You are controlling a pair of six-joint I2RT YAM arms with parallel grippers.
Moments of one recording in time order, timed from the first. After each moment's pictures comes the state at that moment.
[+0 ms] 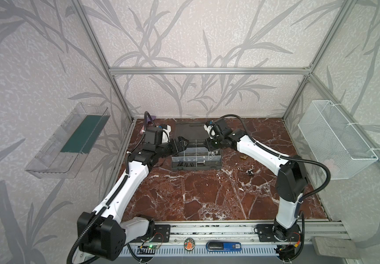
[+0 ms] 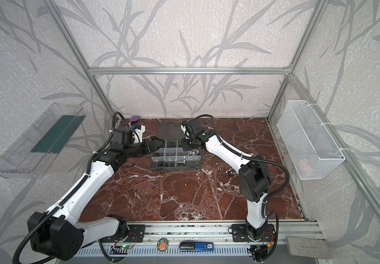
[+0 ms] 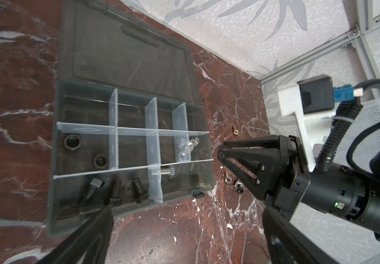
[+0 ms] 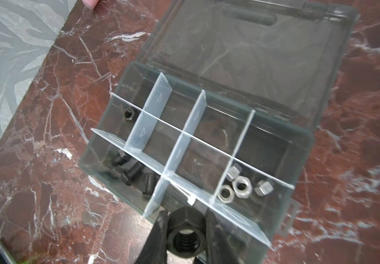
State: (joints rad) left arm -0.18 1.19 1.01 -0.48 0.40 -0.58; right arm 0.68 1.95 1.70 -0.61 -0.14 0.29
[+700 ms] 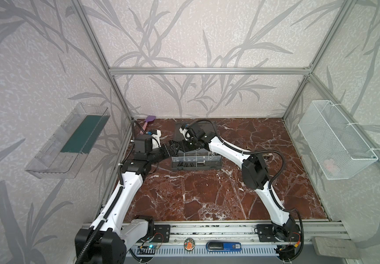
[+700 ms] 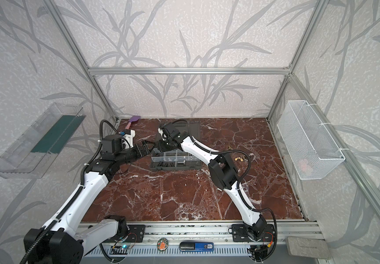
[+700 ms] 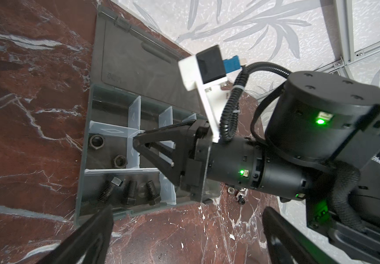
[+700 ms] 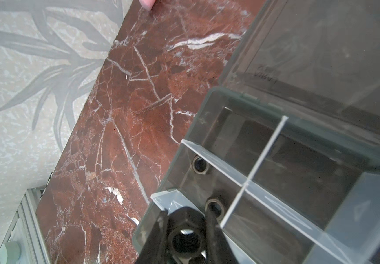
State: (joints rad) left arm -0.08 1.08 0.89 -0.38 0.46 -0.60; right arm 0.80 2.42 2.20 -0.57 -0.28 0.45
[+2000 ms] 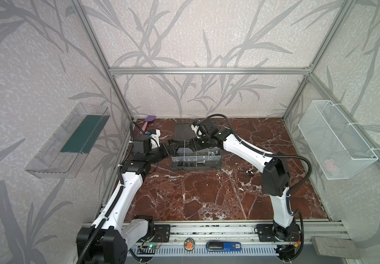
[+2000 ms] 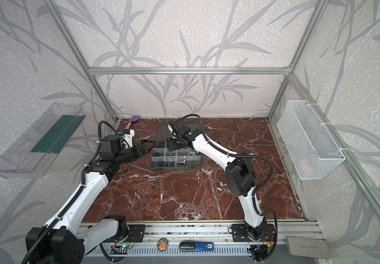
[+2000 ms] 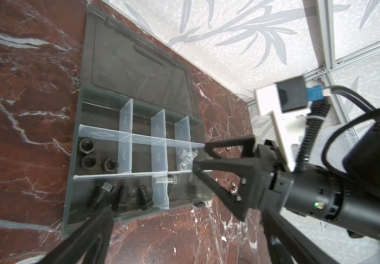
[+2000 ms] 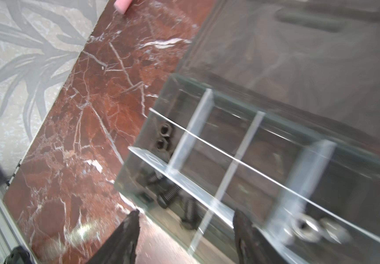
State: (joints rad) left arm -0.06 1.09 0.85 -0.29 0.53 -0.63; right arm 0.72 2.00 1.81 -0.65 -0.10 0.34
